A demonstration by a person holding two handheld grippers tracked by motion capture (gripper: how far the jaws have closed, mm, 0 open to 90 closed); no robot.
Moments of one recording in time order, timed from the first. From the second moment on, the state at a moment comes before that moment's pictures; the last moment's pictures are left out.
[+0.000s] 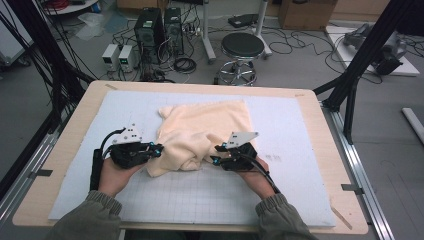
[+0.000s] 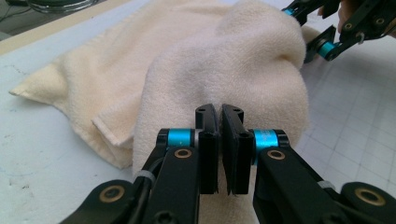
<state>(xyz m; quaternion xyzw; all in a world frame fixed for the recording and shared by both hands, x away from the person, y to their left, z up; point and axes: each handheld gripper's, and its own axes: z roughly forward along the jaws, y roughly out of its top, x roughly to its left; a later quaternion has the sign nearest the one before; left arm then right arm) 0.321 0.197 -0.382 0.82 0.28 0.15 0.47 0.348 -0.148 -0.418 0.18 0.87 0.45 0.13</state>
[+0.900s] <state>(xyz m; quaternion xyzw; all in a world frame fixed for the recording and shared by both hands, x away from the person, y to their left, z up) 0.308 0.213 -0.350 0.81 0.28 0.19 0.48 0.328 -0.210 -0.373 0.16 0.87 0.46 0.11</state>
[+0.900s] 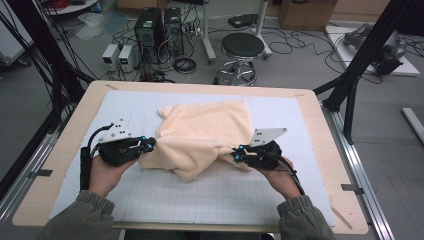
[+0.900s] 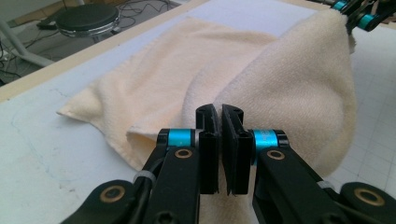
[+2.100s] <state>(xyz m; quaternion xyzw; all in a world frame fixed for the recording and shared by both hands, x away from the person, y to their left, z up) 0.300 0.203 -0.393 0.84 0.26 0.15 0.46 0.316 -0.214 -0.384 0.18 0.87 0.44 0.13</state>
